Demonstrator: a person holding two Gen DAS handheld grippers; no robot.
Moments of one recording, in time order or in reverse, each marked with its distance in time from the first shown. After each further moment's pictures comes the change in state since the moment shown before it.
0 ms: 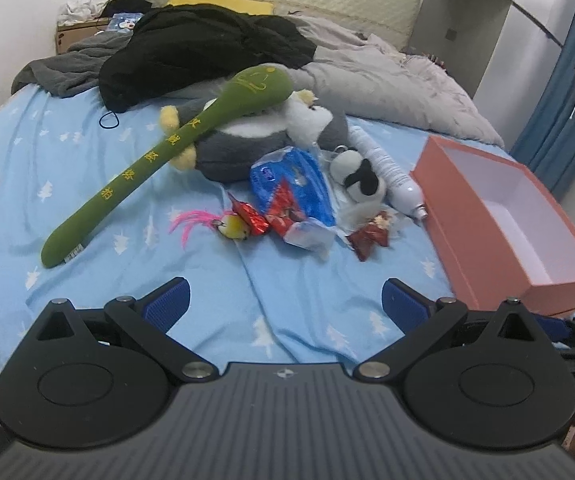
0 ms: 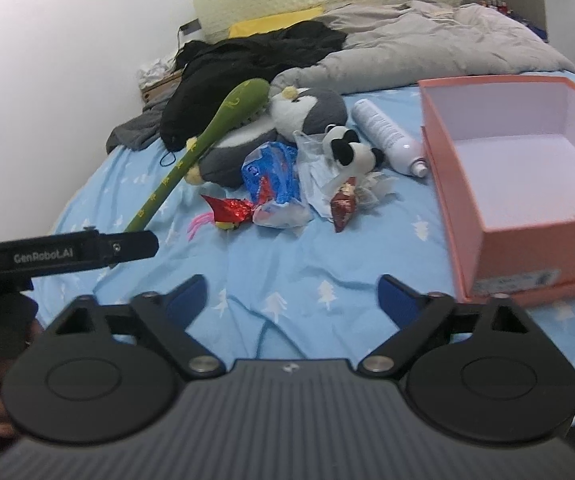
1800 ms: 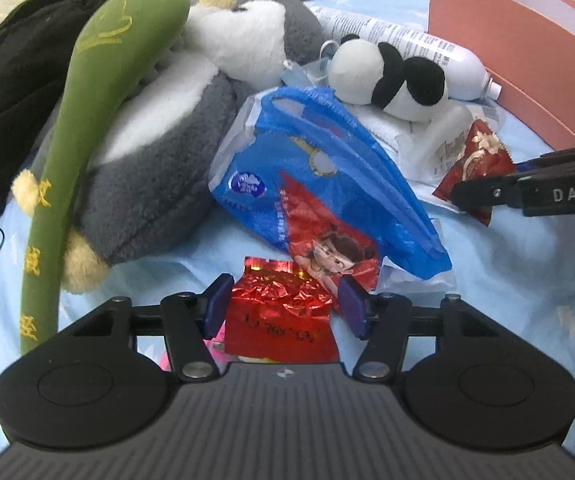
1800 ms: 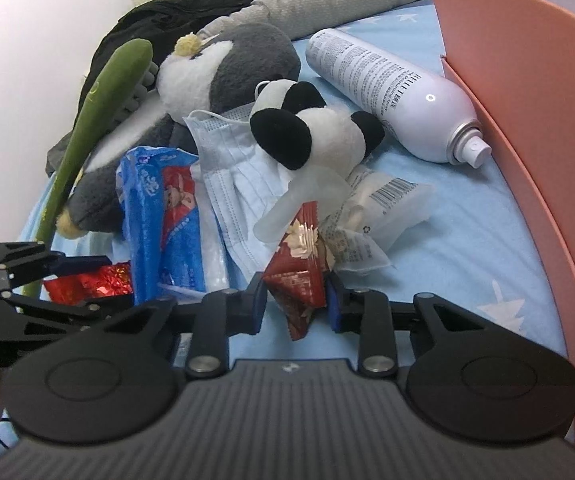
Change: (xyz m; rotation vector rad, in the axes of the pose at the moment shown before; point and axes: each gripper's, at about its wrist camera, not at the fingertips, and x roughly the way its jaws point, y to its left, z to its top) left arm 0.249 0.014 0.069 0.591 0.267 -0.055; right arm 0.231 -0.072 0.051 0.196 0.091 -0.005
